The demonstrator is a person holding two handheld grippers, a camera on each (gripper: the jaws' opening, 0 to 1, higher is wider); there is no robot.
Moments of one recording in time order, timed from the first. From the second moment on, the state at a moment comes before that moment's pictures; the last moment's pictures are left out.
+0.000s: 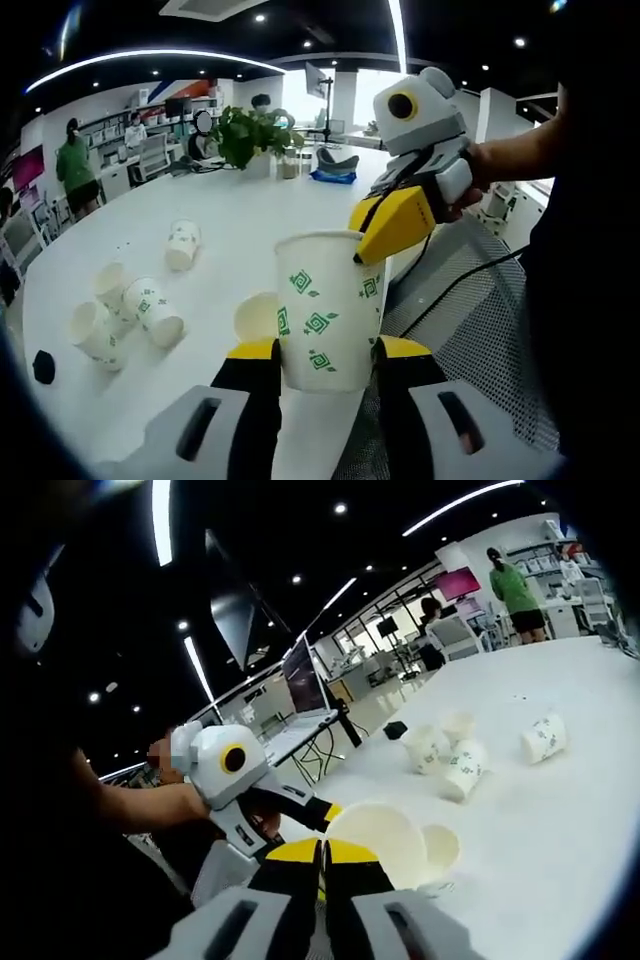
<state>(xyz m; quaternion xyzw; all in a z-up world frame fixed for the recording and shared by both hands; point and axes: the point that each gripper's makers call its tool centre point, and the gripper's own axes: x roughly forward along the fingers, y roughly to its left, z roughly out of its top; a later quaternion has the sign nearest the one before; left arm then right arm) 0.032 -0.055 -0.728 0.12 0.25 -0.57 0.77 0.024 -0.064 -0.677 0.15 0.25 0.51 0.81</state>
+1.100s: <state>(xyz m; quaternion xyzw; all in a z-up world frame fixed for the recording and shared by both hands) 0.041 -0.043 -0.727 0.10 0.24 -0.53 0.81 0.047 -0.074 -0.675 0.05 0.23 0.47 0.85</state>
